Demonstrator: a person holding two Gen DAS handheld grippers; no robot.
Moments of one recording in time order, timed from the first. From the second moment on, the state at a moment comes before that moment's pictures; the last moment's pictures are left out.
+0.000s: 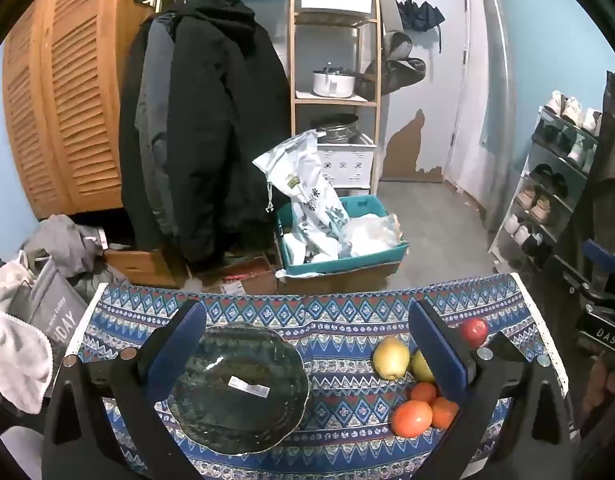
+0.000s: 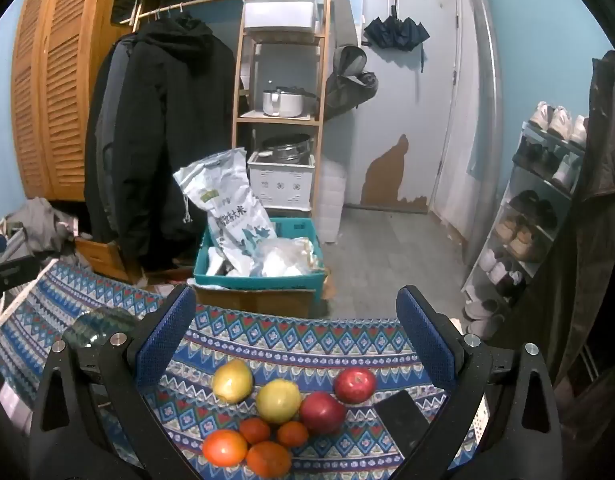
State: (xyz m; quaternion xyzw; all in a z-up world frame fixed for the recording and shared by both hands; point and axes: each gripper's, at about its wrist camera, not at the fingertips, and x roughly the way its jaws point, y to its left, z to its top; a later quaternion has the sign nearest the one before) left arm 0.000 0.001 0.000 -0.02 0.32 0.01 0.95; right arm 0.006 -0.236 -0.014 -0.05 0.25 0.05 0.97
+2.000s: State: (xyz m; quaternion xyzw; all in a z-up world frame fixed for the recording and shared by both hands) left arm -0.006 0.007 0.004 -0.03 0.30 0.00 0.95; right arm 0.008 -0.237 -0.011 -0.06 0.24 0.05 0.97
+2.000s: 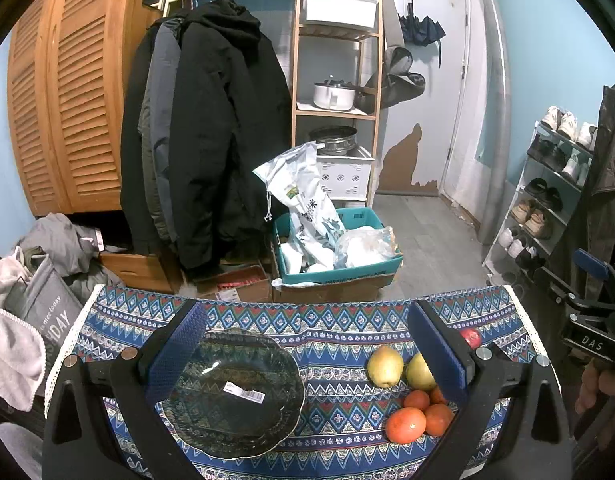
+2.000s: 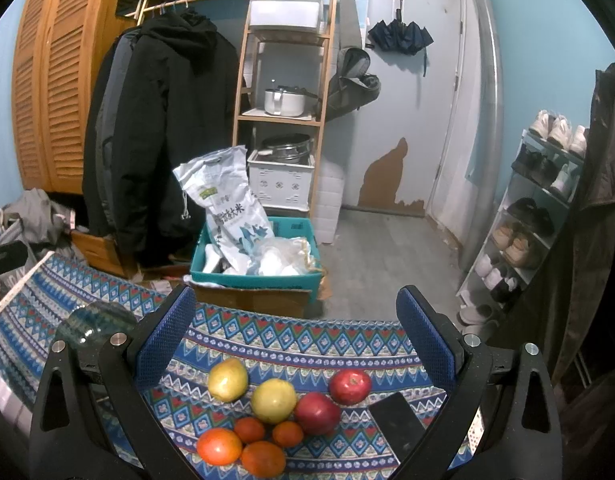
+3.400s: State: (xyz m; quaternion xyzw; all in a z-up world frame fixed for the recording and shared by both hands) left arm -0.009 0.006 0.003 -0.03 0.30 0.00 0.95; right arm 0.007 -0.237 -0.010 -0.07 0.24 0.05 0.97
